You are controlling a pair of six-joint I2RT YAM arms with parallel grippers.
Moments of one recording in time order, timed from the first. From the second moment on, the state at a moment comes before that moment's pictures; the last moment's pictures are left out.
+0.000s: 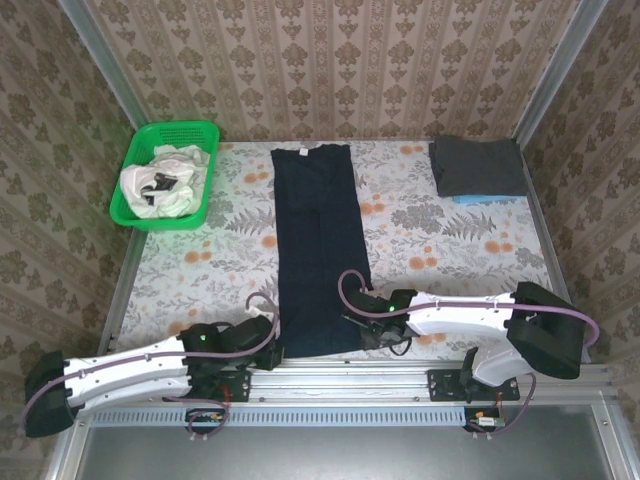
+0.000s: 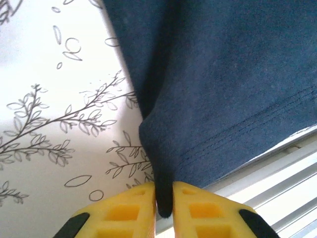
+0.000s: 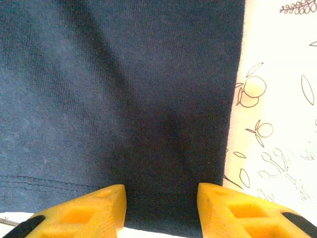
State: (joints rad) left arm -1.24 0.64 0.25 -0.68 -0.02 -0.99; right arm 1.10 1.42 0.71 -0.70 0.10 0.90
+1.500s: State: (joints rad) left arm -1.24 0.76 0.23 -0.49 -0.05 -1.06; right arm 1.11 1.29 0.57 -0.56 0.12 1.05
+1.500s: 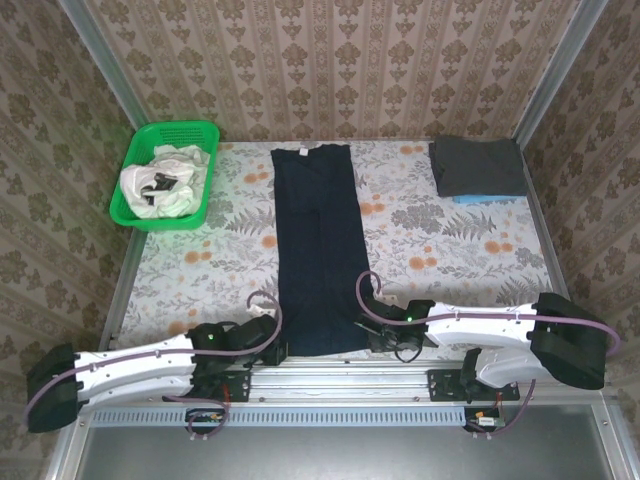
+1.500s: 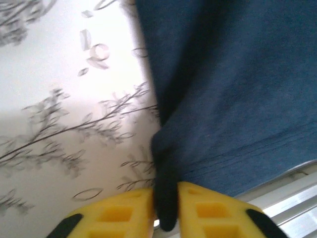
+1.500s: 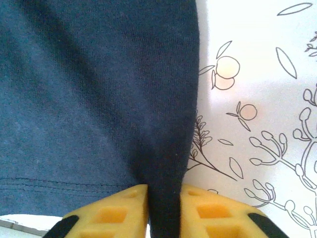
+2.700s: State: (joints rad) left arm -0.47 1.16 0.72 -0.50 0.33 -0.53; right arm 0.64 1.58 1.20 -0.72 0.08 0.67
